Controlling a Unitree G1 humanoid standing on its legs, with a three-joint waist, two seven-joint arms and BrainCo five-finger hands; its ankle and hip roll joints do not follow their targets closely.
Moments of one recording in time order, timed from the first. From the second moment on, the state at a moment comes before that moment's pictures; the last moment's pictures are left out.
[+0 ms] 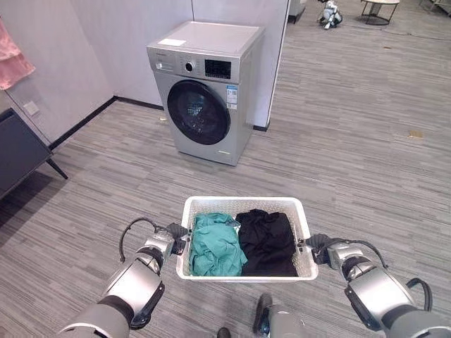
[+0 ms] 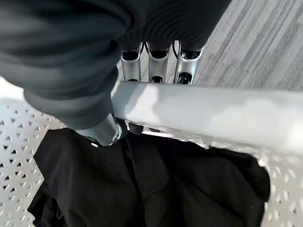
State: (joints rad) left arm -0.75 0.19 -0.52 1.45 -0.42 0.11 -0.03; right arm -0.64 -0.37 0.41 1.44 0.40 0.13 0.14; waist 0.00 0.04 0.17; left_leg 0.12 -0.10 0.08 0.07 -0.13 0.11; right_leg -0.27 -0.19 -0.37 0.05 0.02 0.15
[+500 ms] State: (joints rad) left arm -0.72 0.17 -0.49 1.46 -0.42 0.11 -0.03; right arm -0.63 -0.37 0.47 1.42 0.40 0.13 0.11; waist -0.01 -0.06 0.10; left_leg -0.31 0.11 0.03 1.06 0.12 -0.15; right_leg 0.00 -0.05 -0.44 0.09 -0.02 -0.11
